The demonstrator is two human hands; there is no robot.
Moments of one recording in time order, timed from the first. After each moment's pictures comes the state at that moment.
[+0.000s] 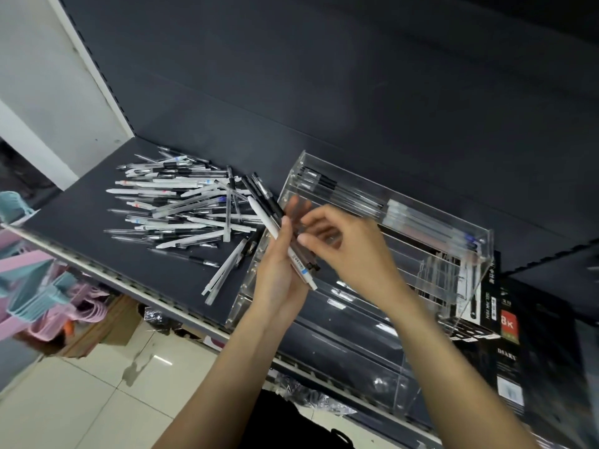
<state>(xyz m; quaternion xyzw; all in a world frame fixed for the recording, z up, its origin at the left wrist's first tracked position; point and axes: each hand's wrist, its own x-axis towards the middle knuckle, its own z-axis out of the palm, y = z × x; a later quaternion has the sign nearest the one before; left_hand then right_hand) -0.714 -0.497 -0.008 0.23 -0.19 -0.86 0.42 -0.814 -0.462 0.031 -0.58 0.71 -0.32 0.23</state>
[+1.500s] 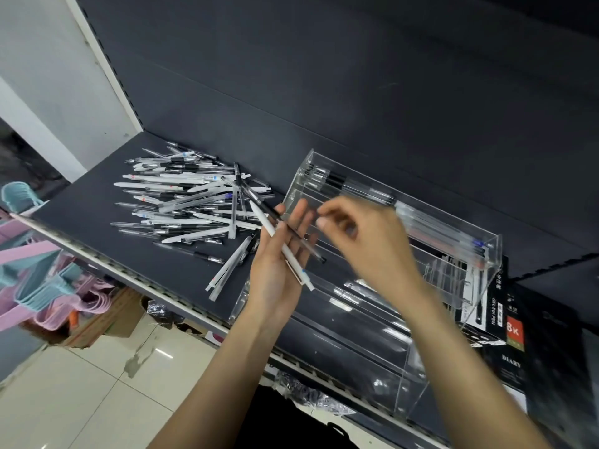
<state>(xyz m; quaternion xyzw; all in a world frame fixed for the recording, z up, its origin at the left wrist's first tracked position) -0.705 -0.503 -0.016 0.27 -0.19 -0.83 0.46 -0.824 -0.465 0.039 -0.63 0.72 -0.29 0.09</state>
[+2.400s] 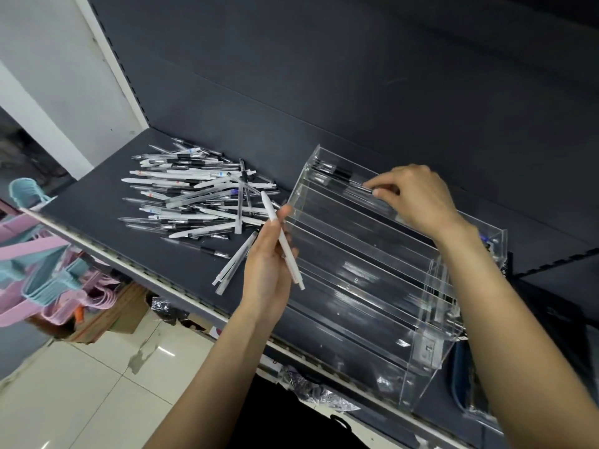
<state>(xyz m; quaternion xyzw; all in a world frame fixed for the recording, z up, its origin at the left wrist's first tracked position) -0.683 -0.507 -0.034 0.35 -0.24 -0.79 0.43 -0.911 -0.499 0.029 -0.63 0.77 -0.11 0.04</state>
